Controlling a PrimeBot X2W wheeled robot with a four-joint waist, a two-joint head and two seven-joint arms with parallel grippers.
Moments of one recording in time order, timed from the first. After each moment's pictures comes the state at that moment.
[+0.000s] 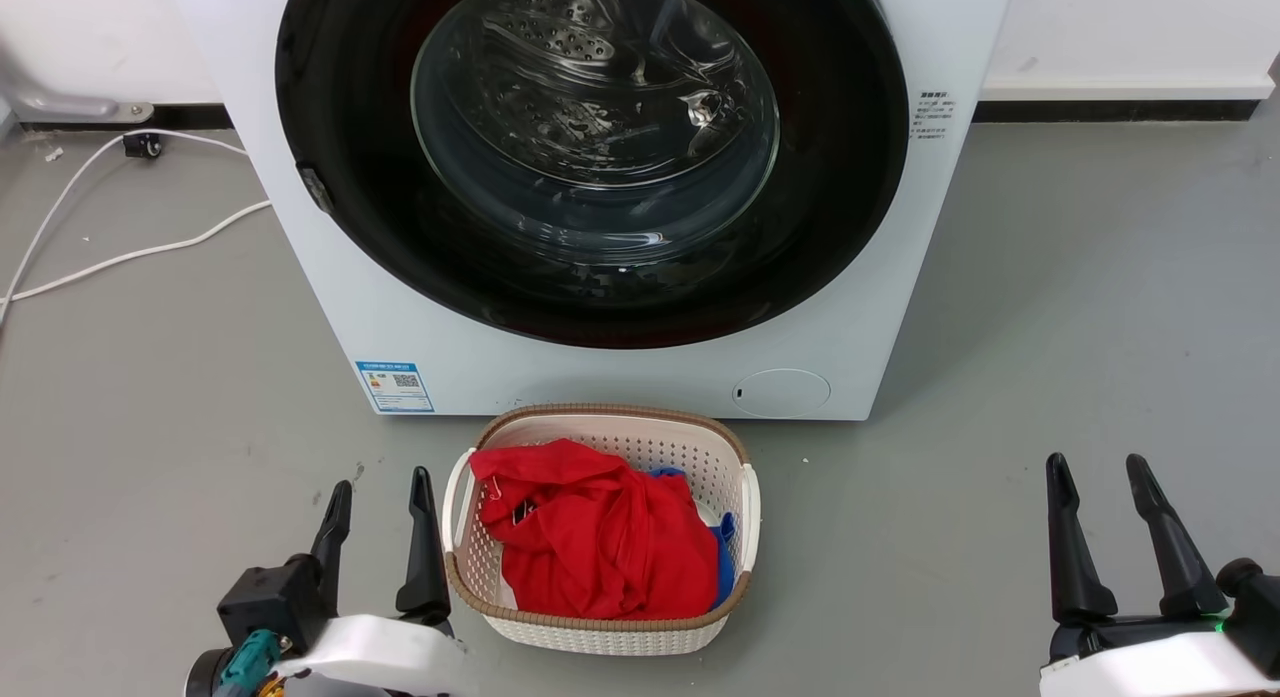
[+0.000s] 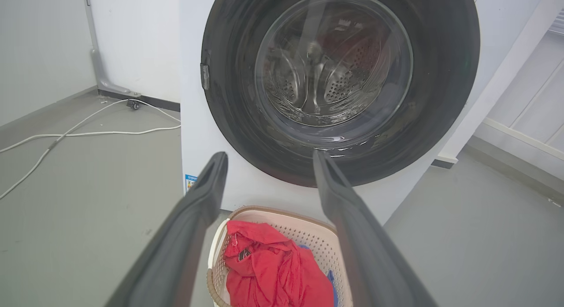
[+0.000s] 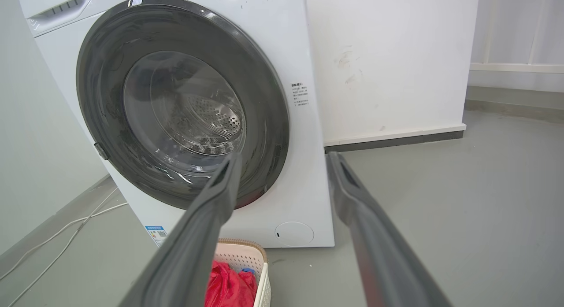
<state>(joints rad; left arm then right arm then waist) 0.04 0.13 -0.16 0.02 -0.38 0.16 -0.18 0.11 -0.05 -0.06 -0.07 0.24 0.13 -0.18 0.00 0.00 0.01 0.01</state>
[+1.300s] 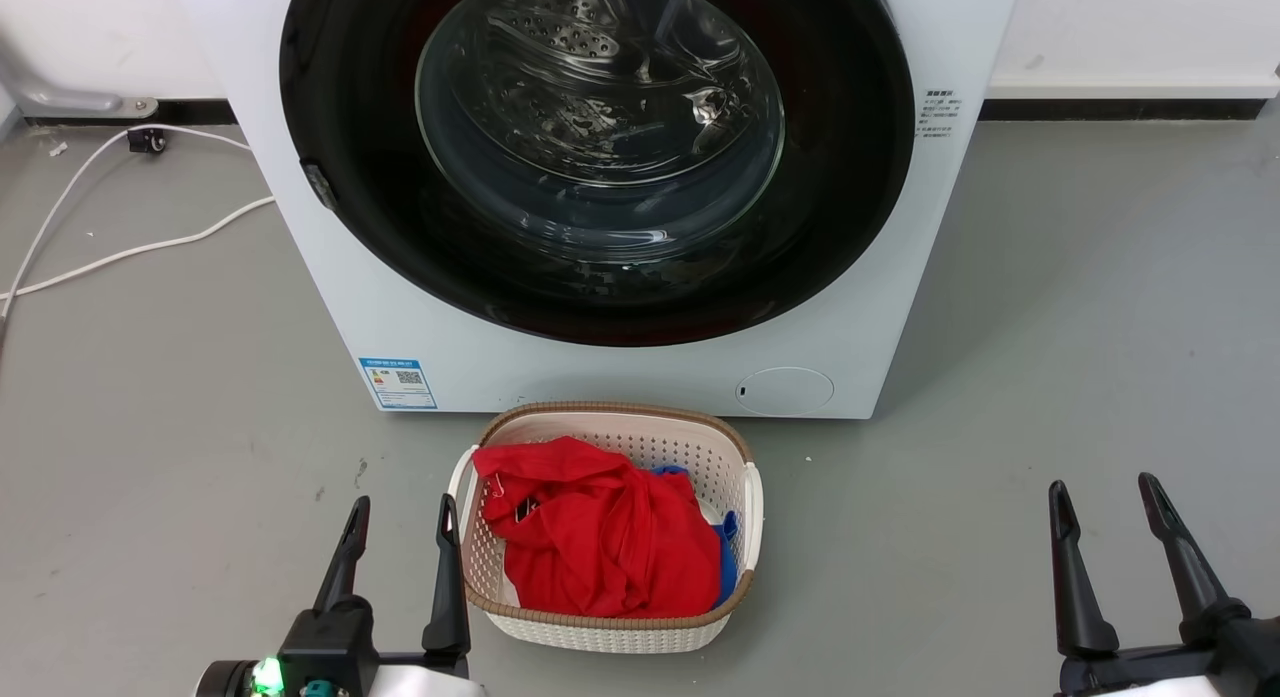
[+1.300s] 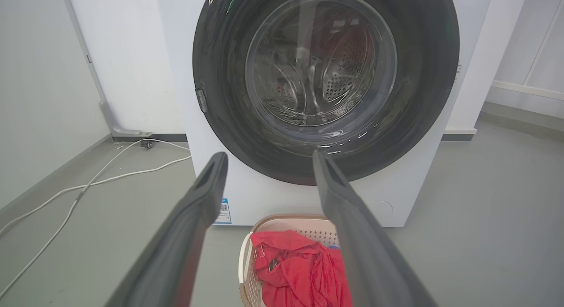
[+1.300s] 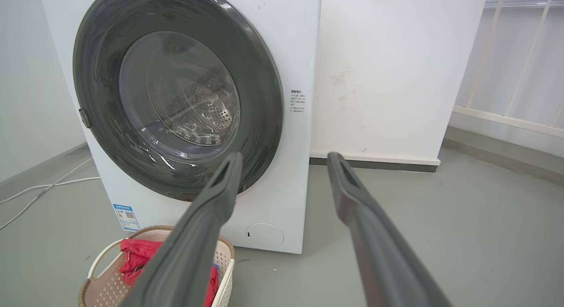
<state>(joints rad) 0.09 0.06 -0.12 0.02 -0.09 0.10 -0.26 0.17 -0.05 -0.07 -0.11 0.03 0.13 -0.25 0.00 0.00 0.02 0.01</state>
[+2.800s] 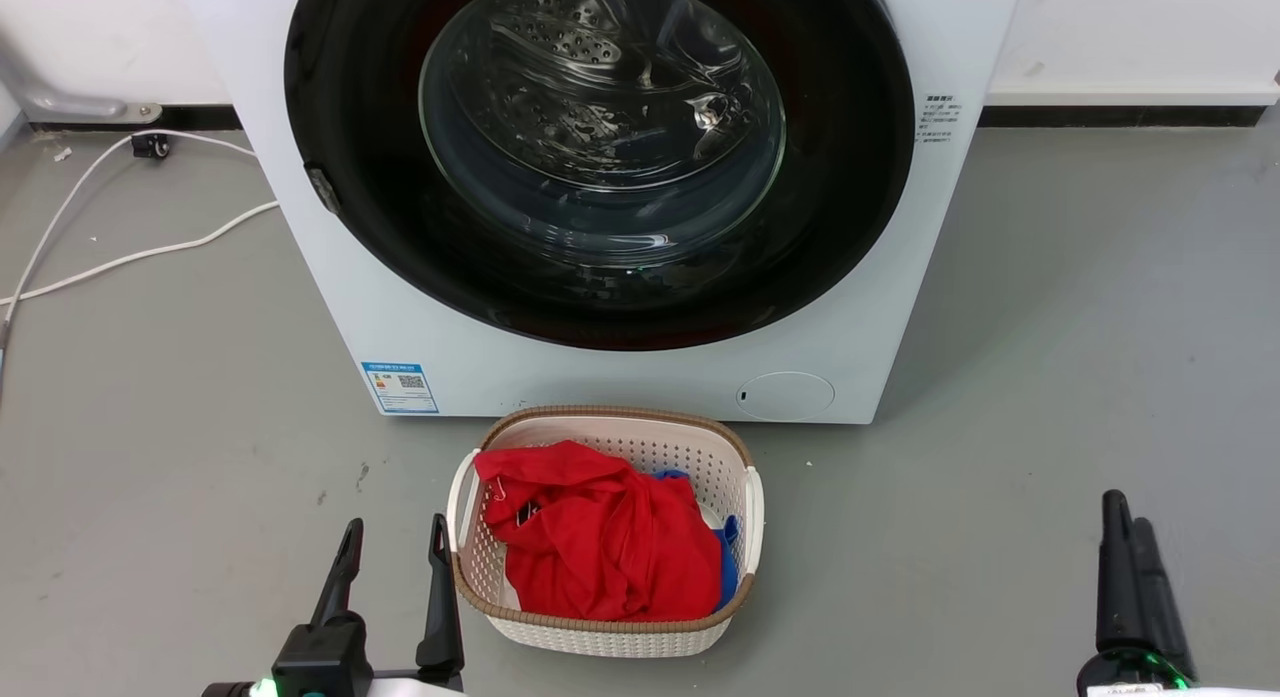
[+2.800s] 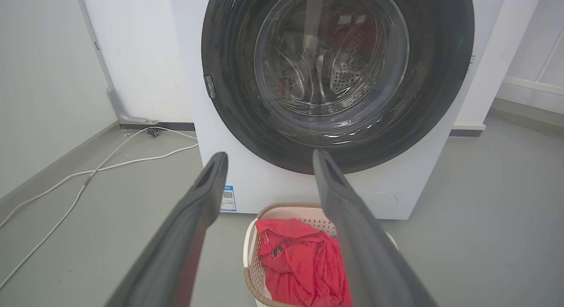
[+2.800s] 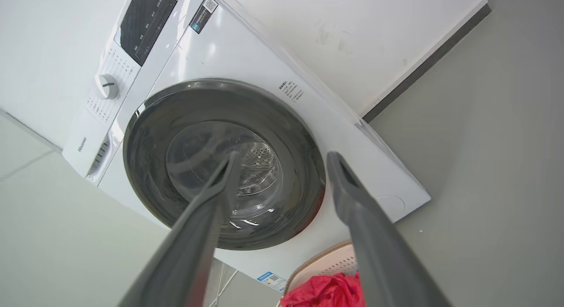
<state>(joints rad) 0.11 0.05 -0.10 0.05 -0.09 0.10 -0.26 0.17 -0.05 -0.03 -0.03 0.88 0.13 -0.26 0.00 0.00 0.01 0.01</state>
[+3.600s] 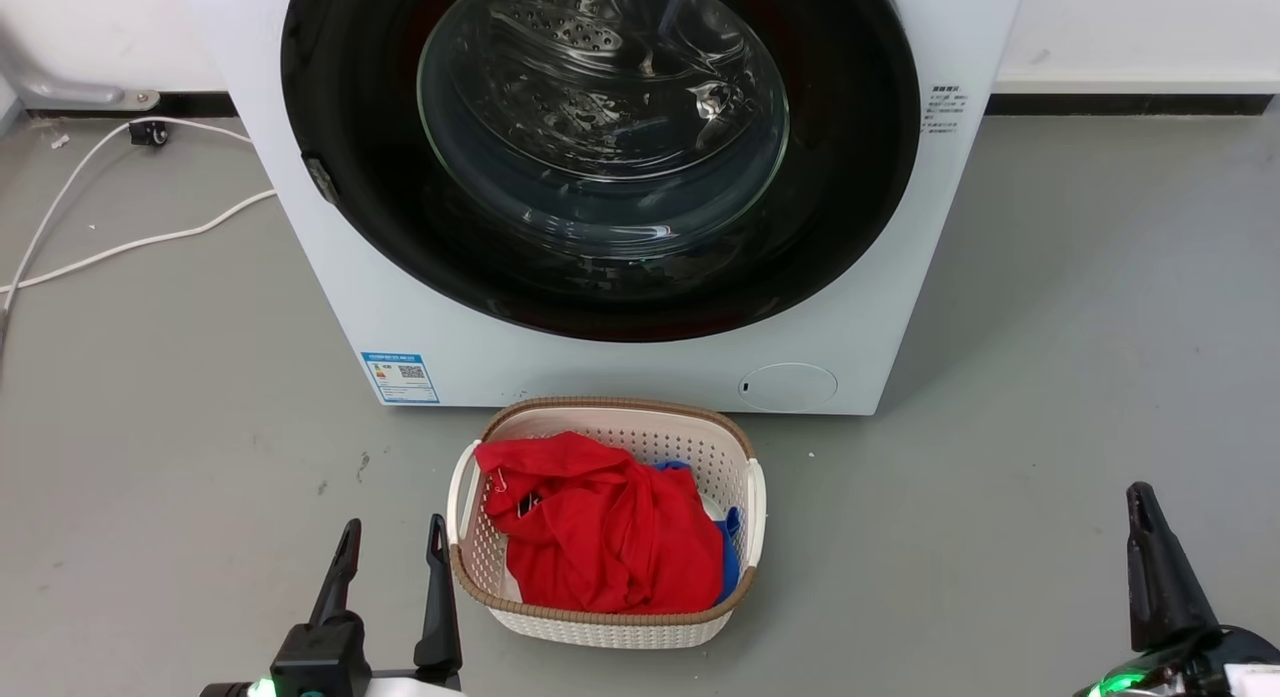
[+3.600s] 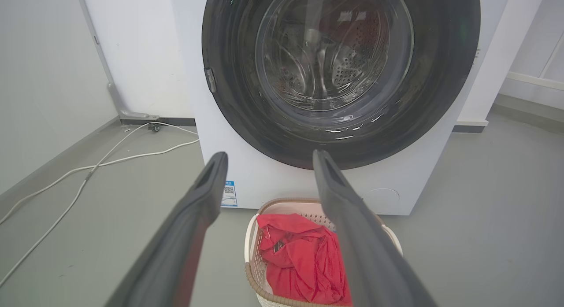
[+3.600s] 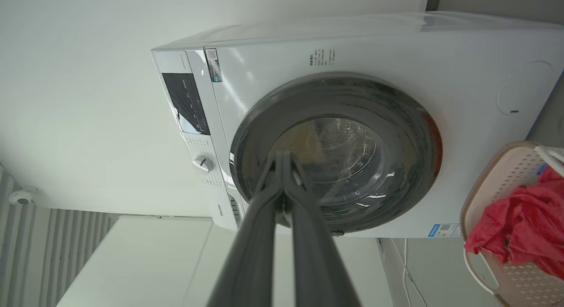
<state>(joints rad) 0.11 0.05 -0.09 0.05 -0.09 0.10 -0.26 0.17 -0.09 -0.05 -0.12 1.73 0.13 -0.05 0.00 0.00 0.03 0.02</state>
